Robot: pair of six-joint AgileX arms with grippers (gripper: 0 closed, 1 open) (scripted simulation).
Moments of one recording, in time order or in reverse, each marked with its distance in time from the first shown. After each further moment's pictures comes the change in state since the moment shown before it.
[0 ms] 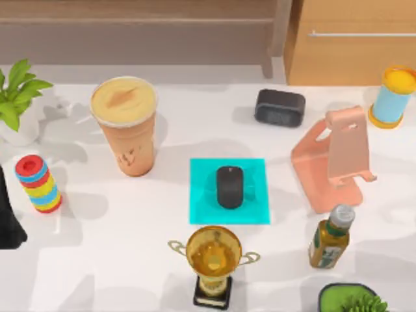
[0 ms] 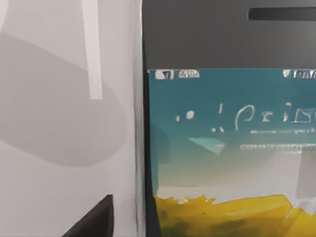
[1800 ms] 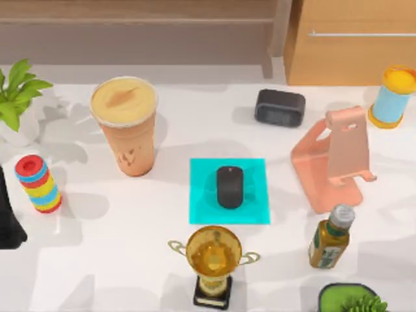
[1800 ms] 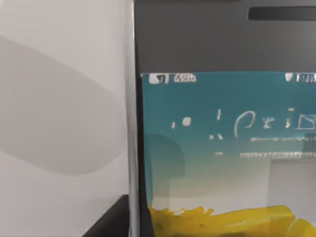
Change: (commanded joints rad) left arm 0.000 0.000 0.000 0.000 0.000 0.000; right arm 0.000 -0.001 -0.016 0.029 0.002 0.003
